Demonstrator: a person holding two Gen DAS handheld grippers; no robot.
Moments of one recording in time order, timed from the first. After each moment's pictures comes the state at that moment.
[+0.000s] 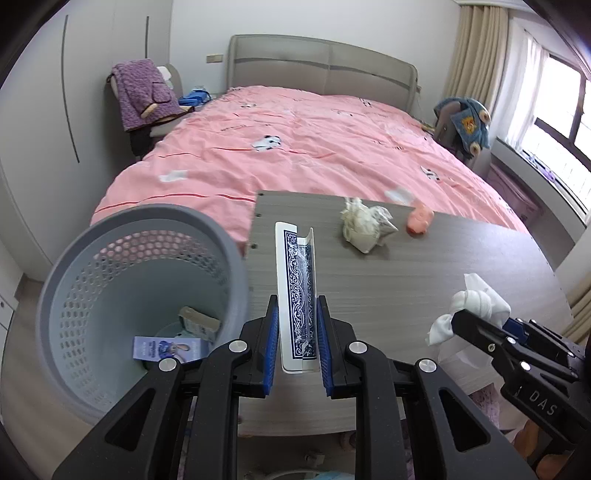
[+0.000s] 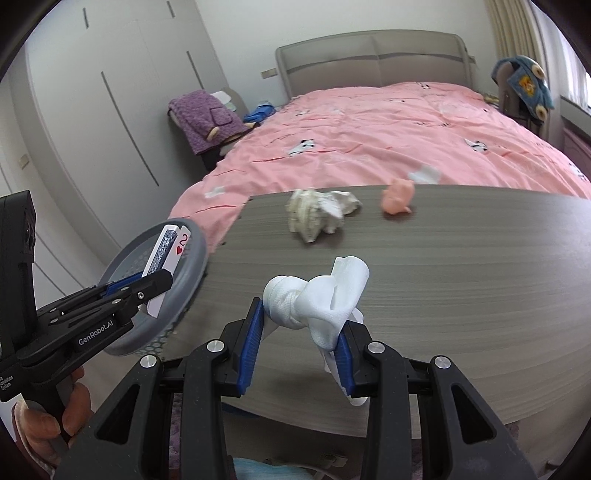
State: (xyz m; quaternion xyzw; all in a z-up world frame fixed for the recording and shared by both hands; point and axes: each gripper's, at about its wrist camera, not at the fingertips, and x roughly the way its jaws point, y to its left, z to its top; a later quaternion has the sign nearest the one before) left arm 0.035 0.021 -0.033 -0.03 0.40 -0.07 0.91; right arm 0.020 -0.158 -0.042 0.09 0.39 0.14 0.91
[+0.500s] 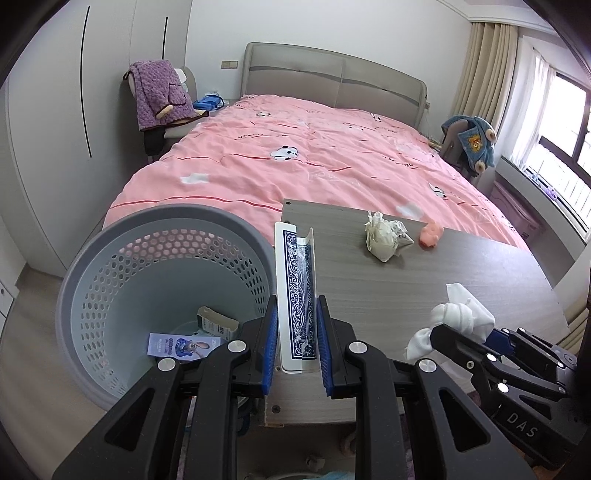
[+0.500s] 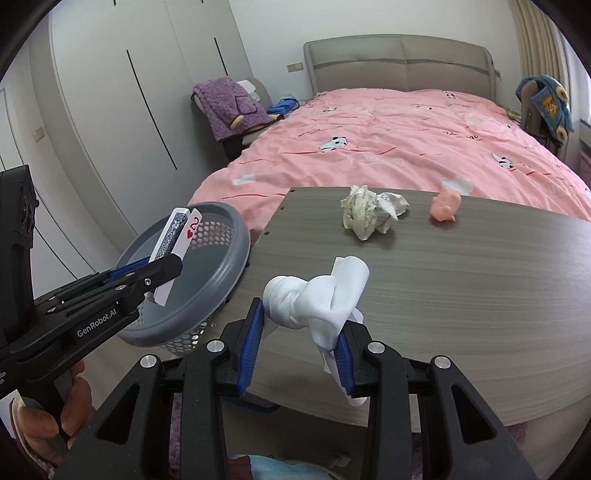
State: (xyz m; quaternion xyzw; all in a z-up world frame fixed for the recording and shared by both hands) left arm 0.018 0.057 -0.026 -0.05 0.39 -0.06 0.92; right arm 0.012 -0.113 -0.035 0.06 0.39 0.16 0.90
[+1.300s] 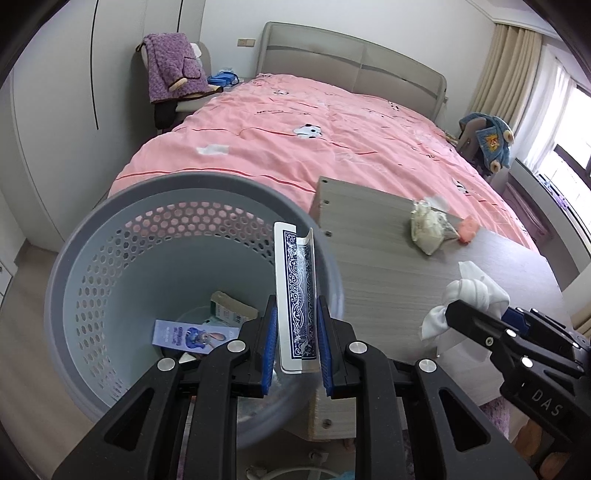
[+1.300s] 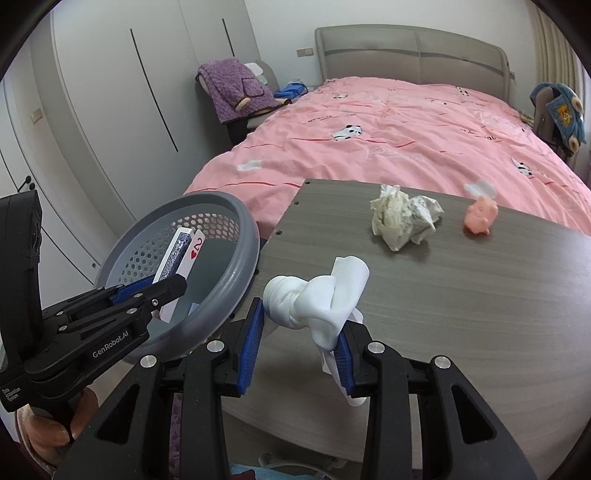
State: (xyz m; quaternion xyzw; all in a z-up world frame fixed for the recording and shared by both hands) left arm 0.050 0.097 -0.060 -0.07 0.42 -0.04 0.90; right arm 0.055 -0.076 -0.048 0.03 0.42 0.18 0.89
